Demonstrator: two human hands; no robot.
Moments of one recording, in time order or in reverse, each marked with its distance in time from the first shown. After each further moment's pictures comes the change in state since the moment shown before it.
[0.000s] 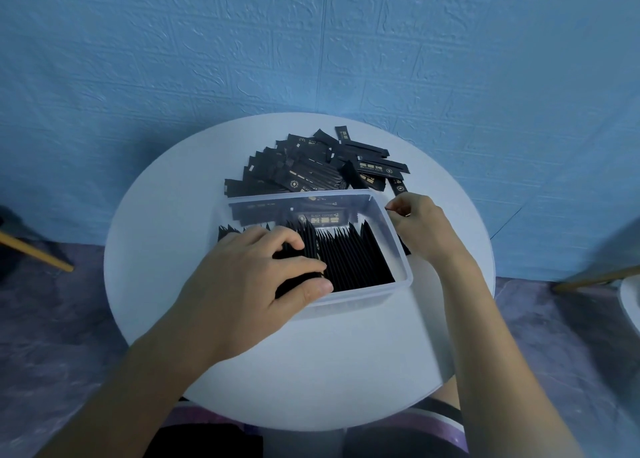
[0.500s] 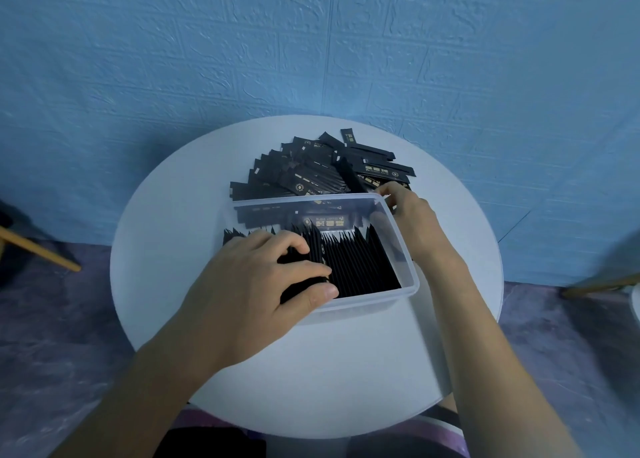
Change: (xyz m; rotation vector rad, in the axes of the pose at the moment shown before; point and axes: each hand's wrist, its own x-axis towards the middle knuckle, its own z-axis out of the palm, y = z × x) left_hand 0.000 0.000 0.001 0.012 0.008 -0.013; right_hand 0.006 -0.022 0.012 -0.055 -0.007 -0.161
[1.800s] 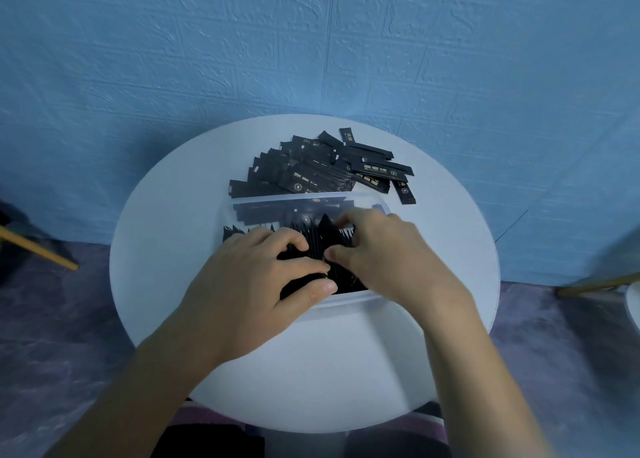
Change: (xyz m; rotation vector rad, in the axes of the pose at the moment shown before) left_hand 0.000 0.000 0.000 -0.010 -0.010 -0.006; right_hand -0.076 -0.087 -0.016 -0.251 -0.235 -0.012
